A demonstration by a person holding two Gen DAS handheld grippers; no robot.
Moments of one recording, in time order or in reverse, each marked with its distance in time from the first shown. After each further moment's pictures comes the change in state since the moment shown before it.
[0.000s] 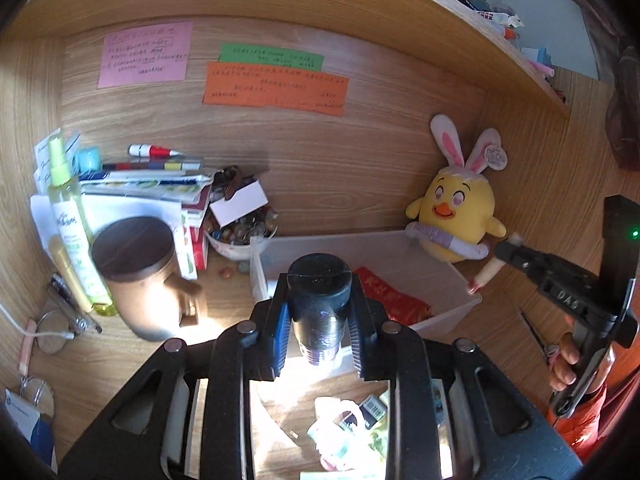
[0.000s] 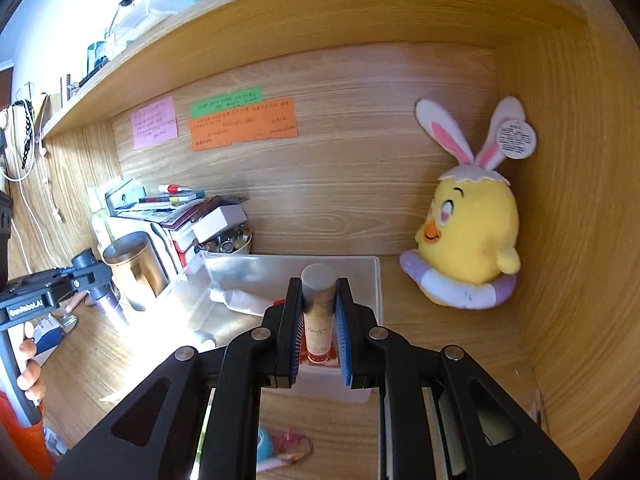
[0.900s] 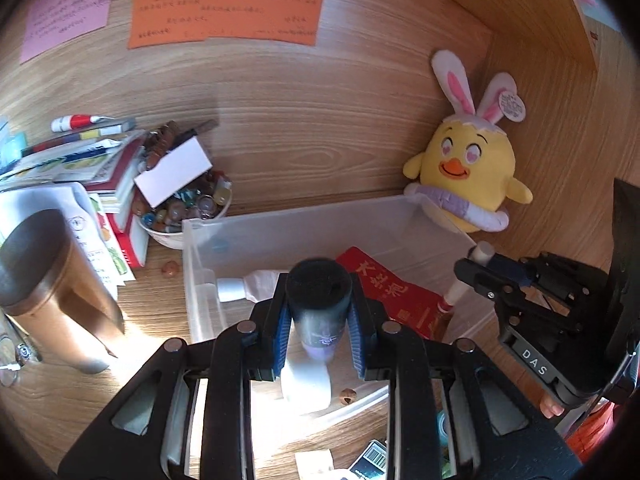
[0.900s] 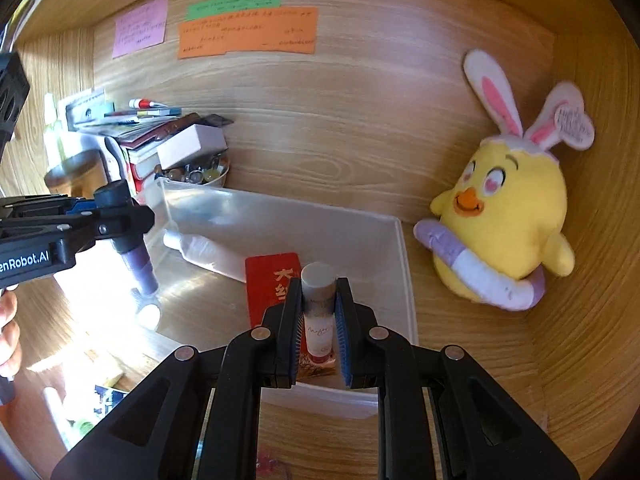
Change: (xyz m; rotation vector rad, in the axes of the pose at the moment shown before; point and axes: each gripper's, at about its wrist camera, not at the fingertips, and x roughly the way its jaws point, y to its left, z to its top) left arm 0.107 -0.014 -0.003 0.060 0.155 -0.056; right arm 0.078 0.028 -0.026 -0.183 0.153 -0.134
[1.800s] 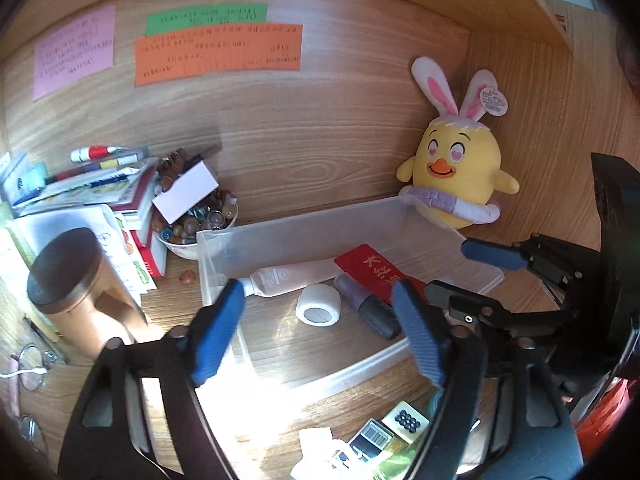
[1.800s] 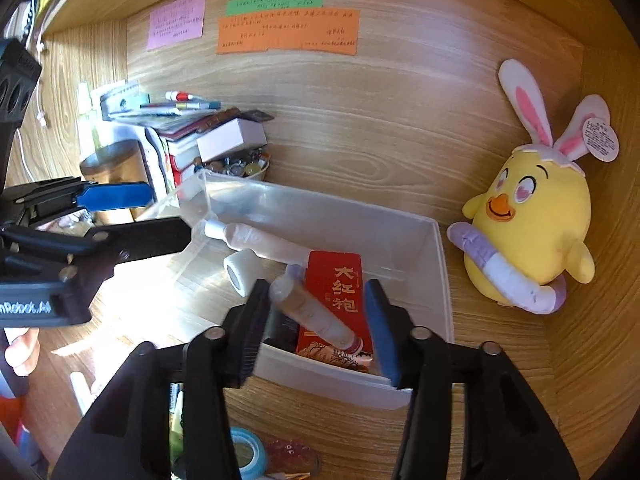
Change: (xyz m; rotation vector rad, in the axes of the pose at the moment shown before) left arm -0.036 -0.016 -0.007 0.073 -0.059 0.053; right arm -0.014 0.009 0.000 -0.012 0.010 0.117
